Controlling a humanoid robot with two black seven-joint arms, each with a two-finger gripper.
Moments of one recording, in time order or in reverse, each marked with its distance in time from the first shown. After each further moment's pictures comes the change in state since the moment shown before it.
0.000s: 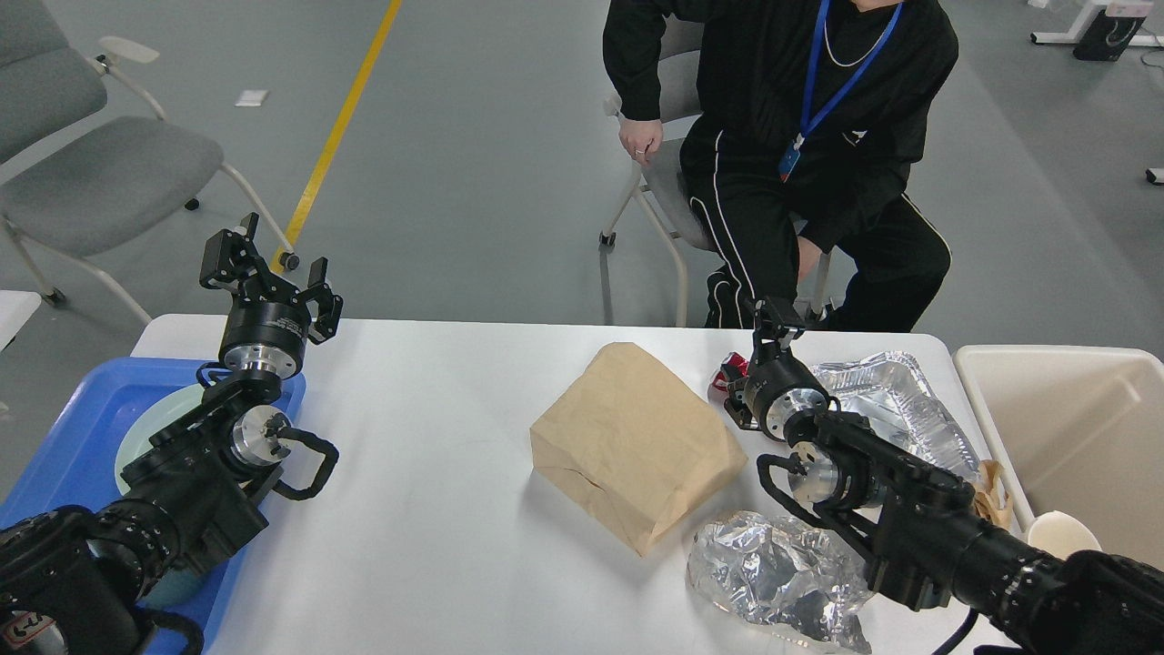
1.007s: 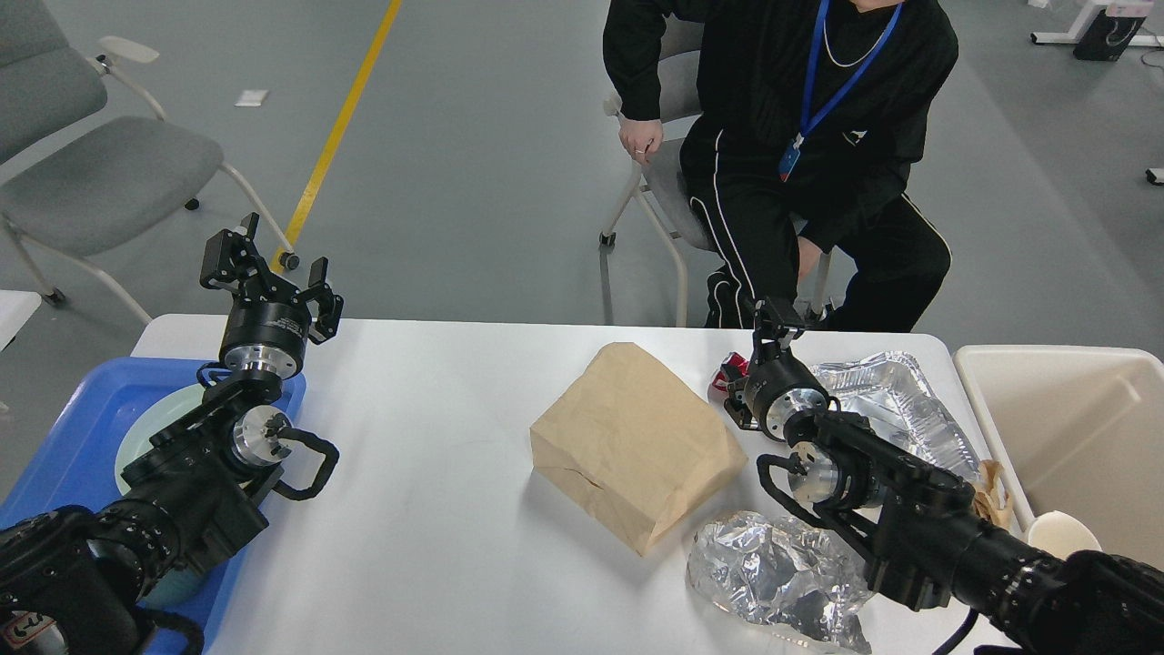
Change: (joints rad) left arm 0.000 -0.001 0.000 0.000 0.000 -0.001 -0.001; right arm 0.000 0.000 0.000 0.000 -0.001 0.000 0.000
